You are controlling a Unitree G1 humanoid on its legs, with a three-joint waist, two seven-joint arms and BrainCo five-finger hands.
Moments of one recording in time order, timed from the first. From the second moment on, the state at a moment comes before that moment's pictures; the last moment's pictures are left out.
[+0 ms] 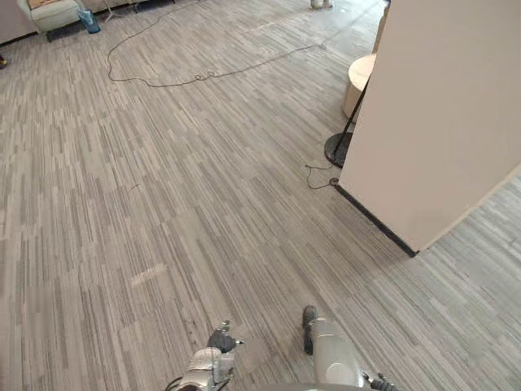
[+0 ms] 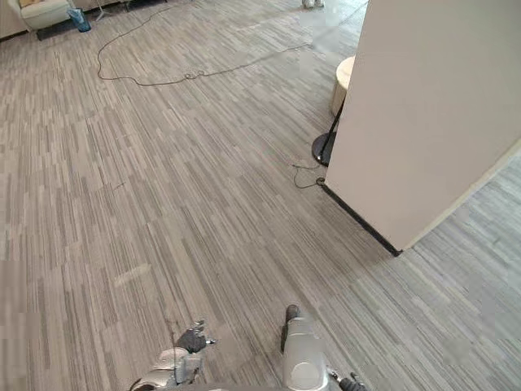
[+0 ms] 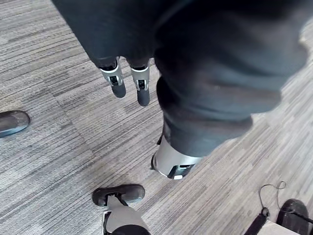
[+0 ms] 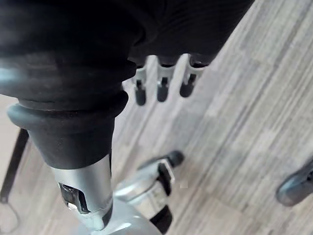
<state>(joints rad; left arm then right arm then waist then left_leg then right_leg) -0.05 -0.02 0.04 1.13 -0.04 -0.09 0.02 0.15 -0.05 -0.41 1.06 0.15 -0.06 0.04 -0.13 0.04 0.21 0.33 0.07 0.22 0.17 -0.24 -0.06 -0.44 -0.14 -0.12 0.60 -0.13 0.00</state>
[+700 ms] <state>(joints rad) 0.01 0.07 0.18 1.06 -0.16 -0.11 0.06 0.11 -0.04 -0.27 1.08 0.02 -0.08 0.03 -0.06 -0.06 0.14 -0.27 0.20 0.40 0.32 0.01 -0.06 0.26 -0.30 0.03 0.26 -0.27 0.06</state>
